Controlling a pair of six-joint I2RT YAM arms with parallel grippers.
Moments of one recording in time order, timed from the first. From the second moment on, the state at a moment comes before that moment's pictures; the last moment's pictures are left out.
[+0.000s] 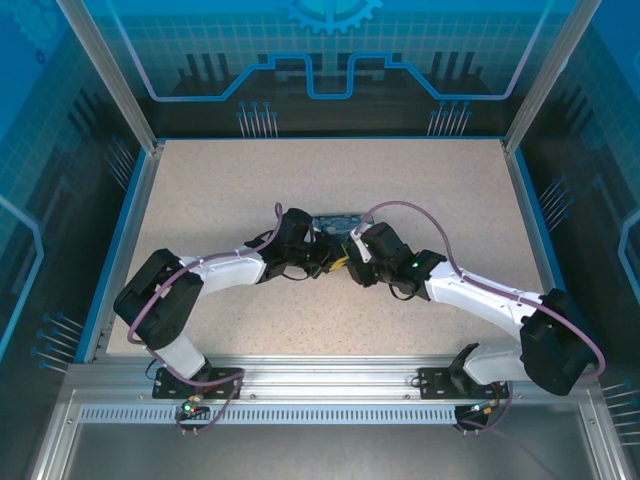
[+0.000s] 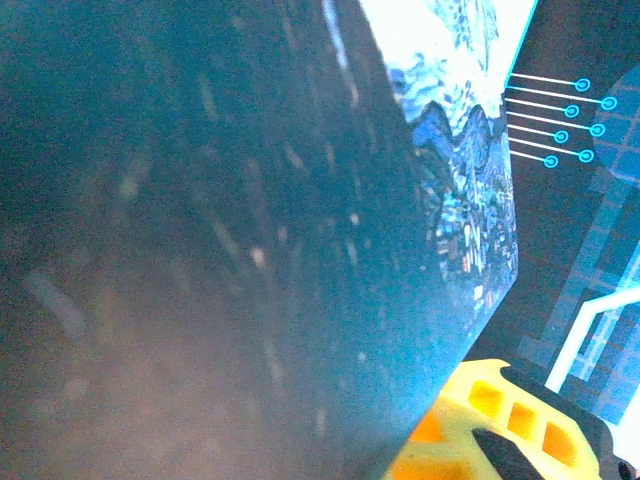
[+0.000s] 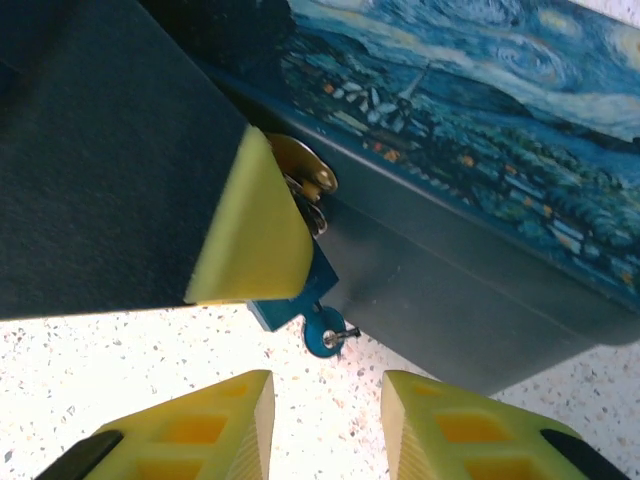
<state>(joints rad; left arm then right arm) -0.63 1.65 0.86 0.13 0.48 -1.34 0.75 1.32 0.80 -0.36 0.08 0.17</state>
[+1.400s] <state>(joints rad) -0.62 1.65 0.88 0.10 0.50 -1.34 0.77 1.41 0.80 -0.28 0.19 0.11</state>
